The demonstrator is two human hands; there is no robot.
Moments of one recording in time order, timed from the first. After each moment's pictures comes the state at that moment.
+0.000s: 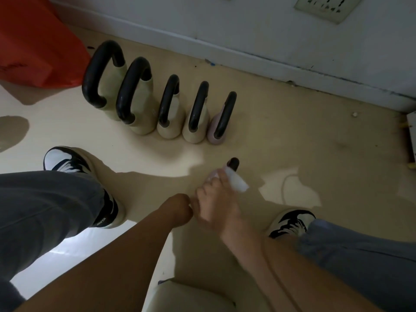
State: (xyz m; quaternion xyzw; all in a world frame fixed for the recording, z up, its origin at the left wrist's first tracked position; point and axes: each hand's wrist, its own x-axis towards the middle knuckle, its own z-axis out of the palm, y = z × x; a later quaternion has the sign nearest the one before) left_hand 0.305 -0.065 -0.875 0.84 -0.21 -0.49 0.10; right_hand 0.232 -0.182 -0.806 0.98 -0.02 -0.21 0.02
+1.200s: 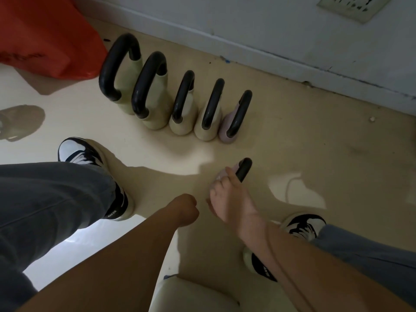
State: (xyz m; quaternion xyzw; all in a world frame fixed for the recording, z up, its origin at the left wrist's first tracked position) left_hand 0.304 -0.054 -0.877 0.83 -0.15 -0.51 0.13; right_hand 0.238 -0.196 -0.826 0.94 0.13 -0.25 0.20
